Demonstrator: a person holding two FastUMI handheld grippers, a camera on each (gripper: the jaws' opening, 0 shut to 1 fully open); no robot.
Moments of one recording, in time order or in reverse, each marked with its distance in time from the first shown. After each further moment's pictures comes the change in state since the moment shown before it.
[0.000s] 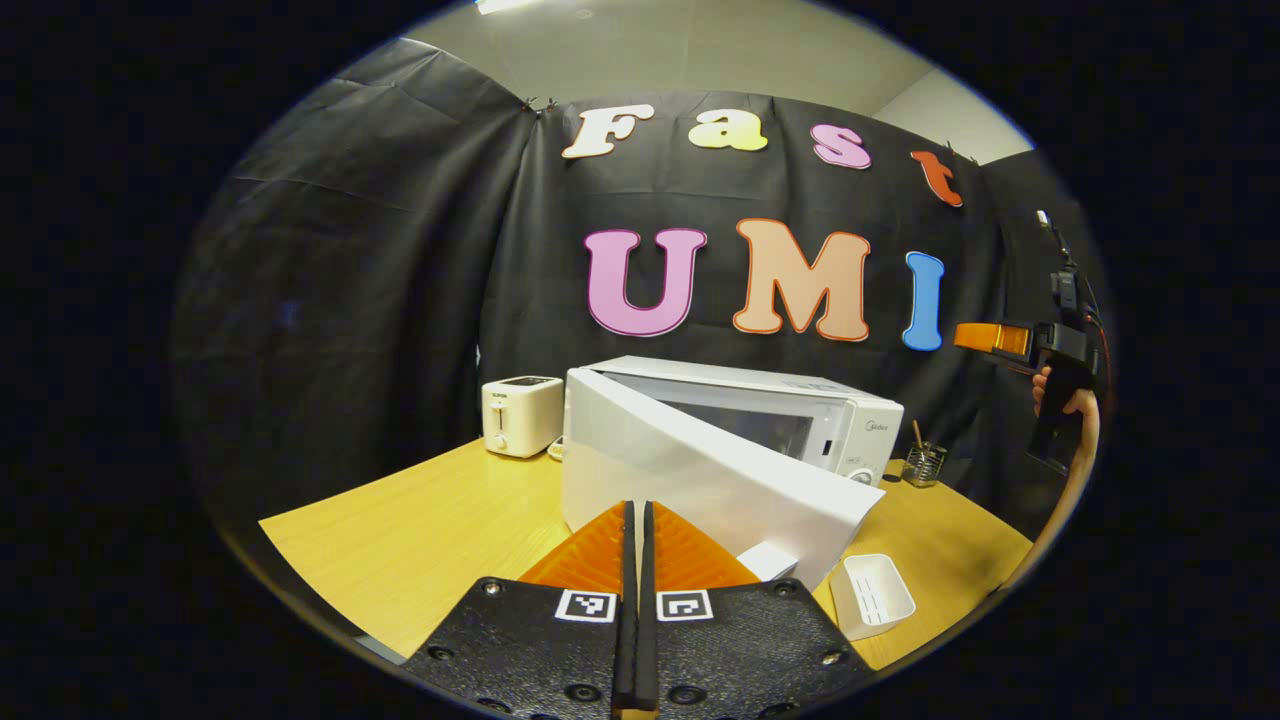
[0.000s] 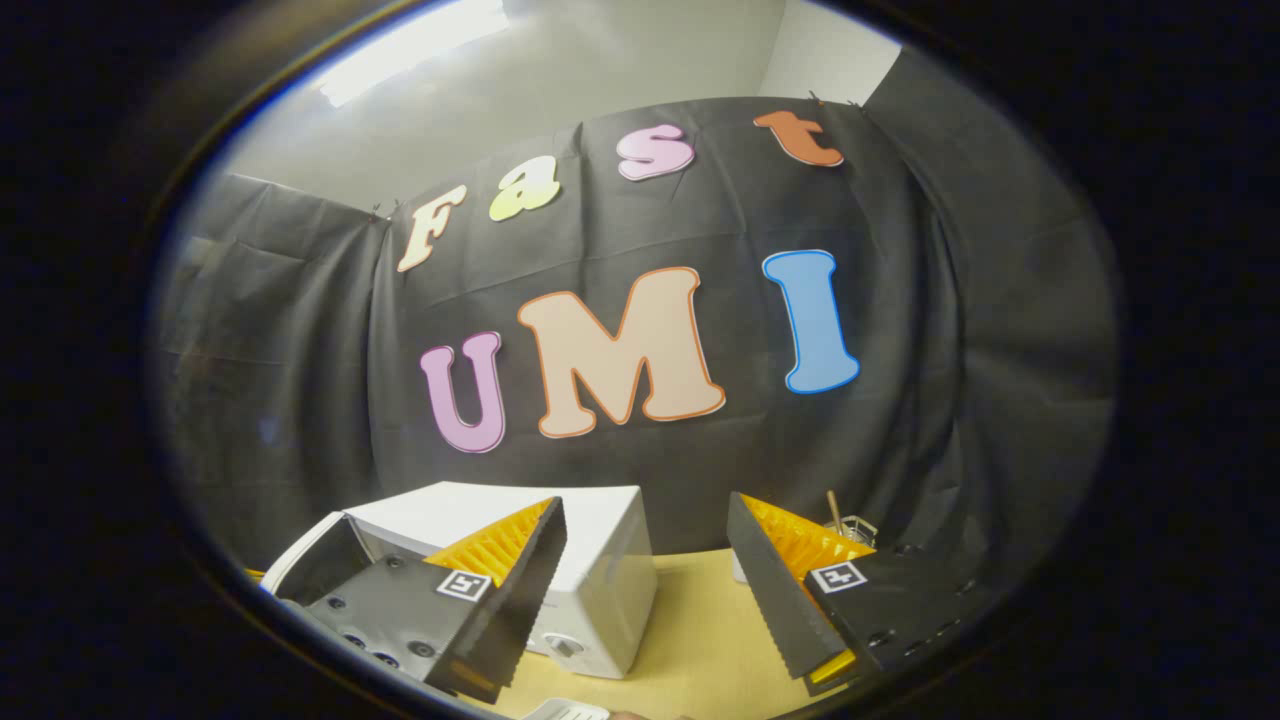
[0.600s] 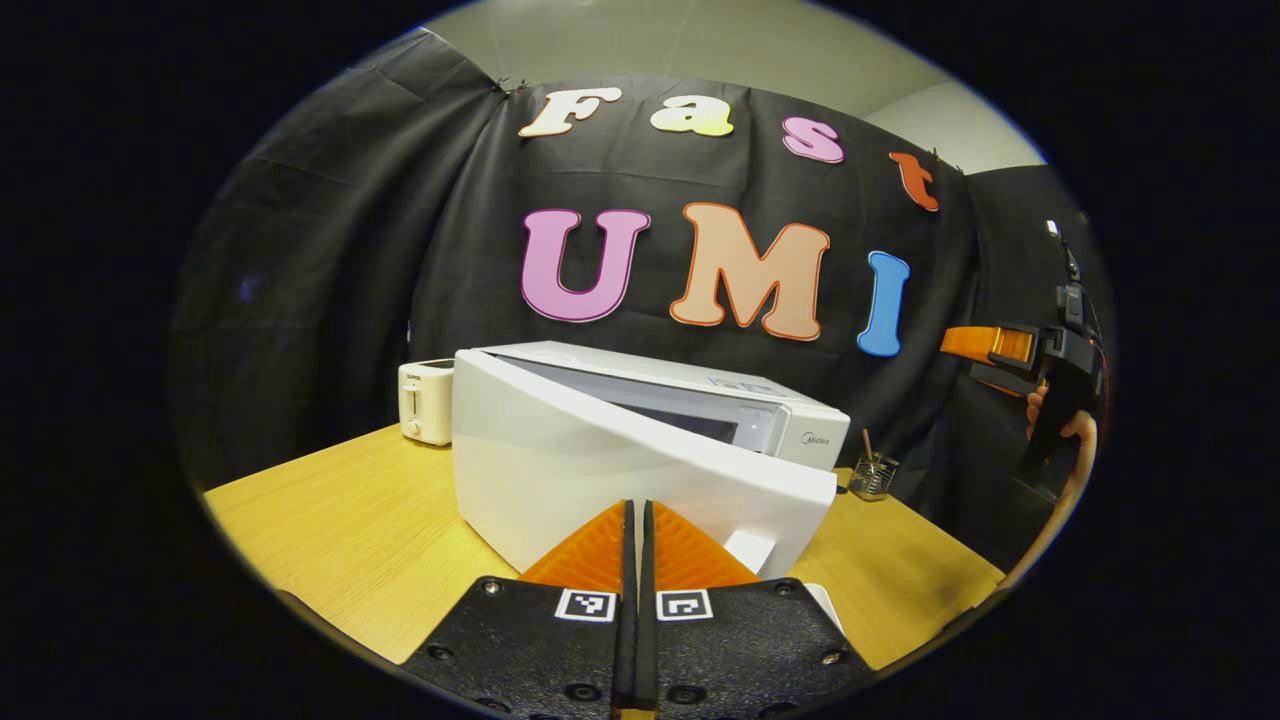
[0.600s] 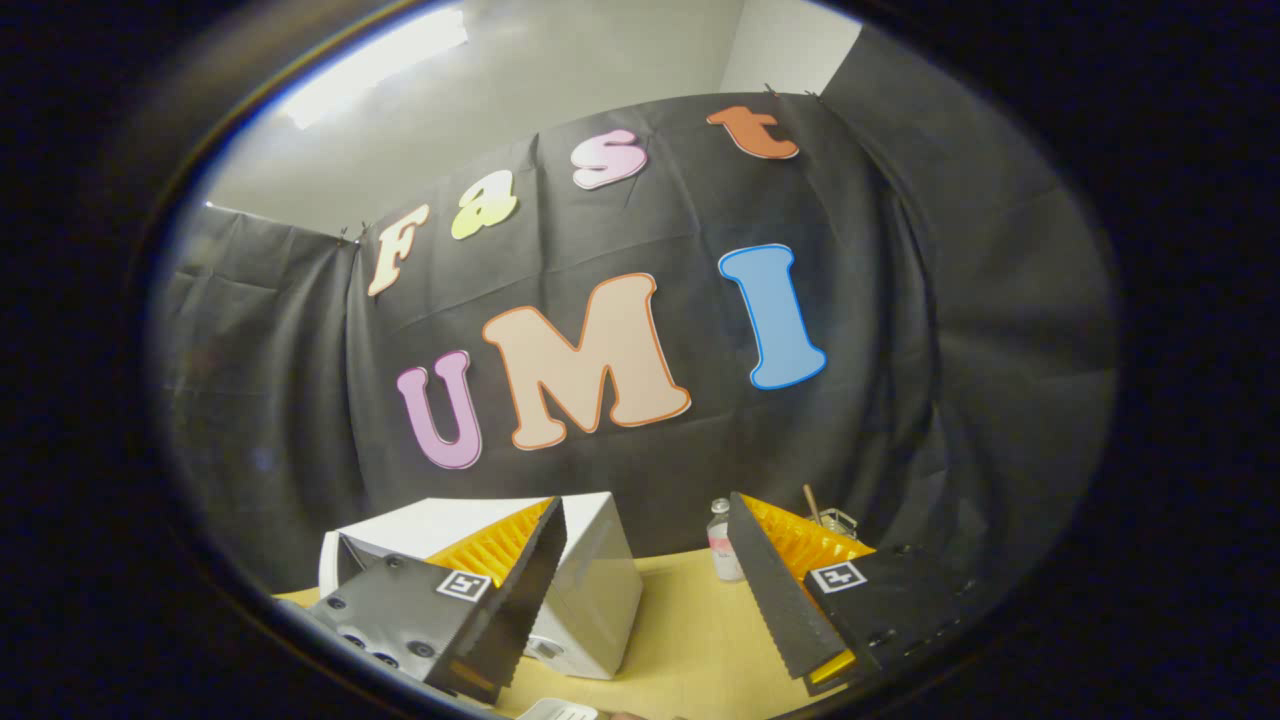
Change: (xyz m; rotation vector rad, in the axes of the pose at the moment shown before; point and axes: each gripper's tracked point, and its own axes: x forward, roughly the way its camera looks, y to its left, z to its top) left arm 0.047 -0.082 -0.003 -0.044 0.029 -0.139; right arm -0.005 -0.034 0.009 0.086 -0.009 -0.027
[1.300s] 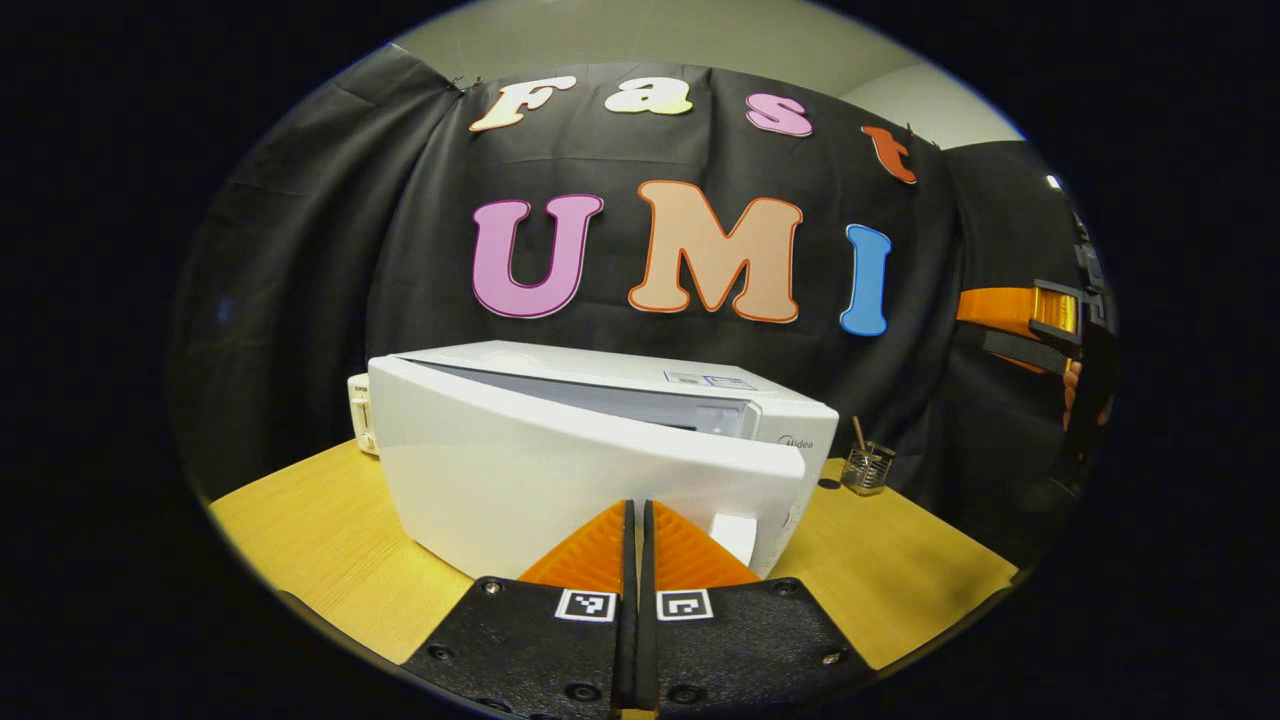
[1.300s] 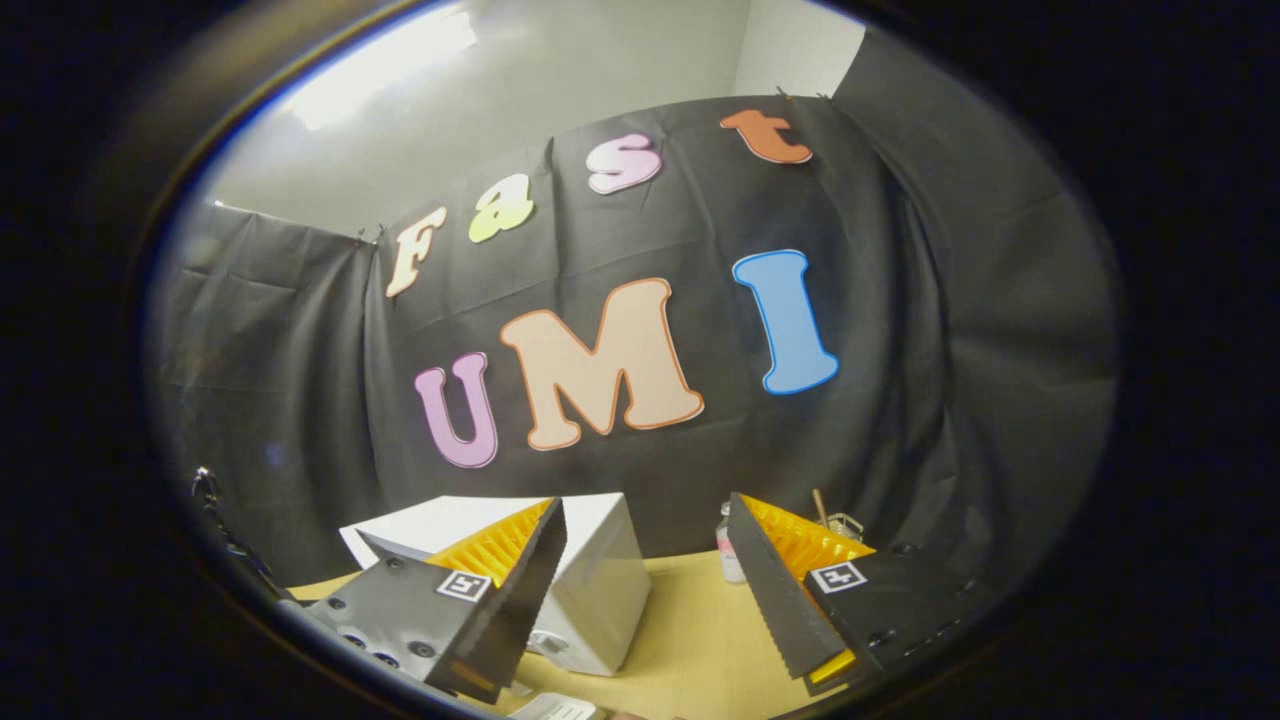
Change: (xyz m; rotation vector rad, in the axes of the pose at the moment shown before) left arm 0.053 -0.040 -0.001 0.063 0.016 -0.049; right arm -0.015 0.001 0.000 -0.023 -0.004 0.031
